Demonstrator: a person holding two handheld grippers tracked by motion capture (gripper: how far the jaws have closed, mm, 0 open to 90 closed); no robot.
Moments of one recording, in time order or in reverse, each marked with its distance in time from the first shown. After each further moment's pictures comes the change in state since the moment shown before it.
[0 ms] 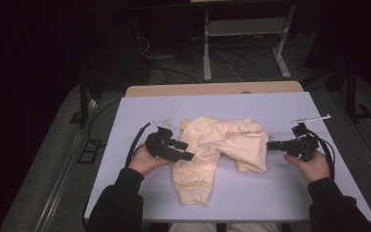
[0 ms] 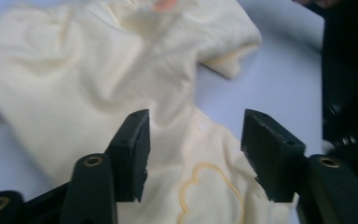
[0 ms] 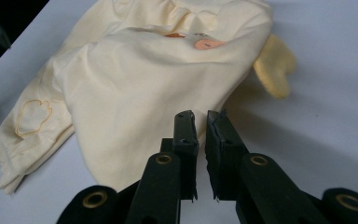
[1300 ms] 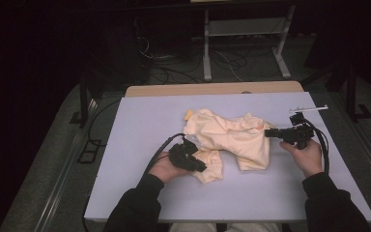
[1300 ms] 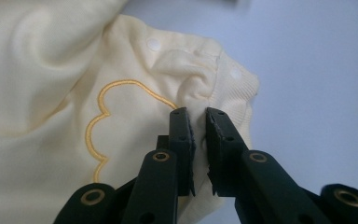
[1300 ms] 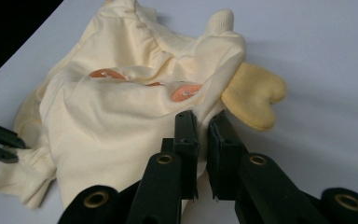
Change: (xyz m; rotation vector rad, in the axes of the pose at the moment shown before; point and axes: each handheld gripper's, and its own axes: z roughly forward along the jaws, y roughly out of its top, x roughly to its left) left arm -0.028 -0.014 0.068 0.286 -0.010 0.109; right arm -0.019 0.027 0.014 -0.083 -0.034 0.001
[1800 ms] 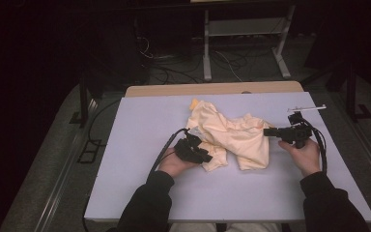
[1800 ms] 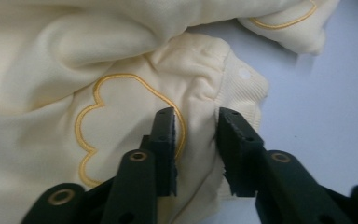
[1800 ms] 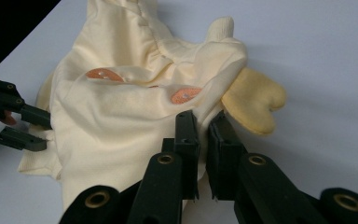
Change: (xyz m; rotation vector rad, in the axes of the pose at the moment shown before) left arm 0.023 0.014 0.025 -0.141 0.115 -0.098; right arm 0.000 0.002 0.005 -0.009 -0.015 -0.006
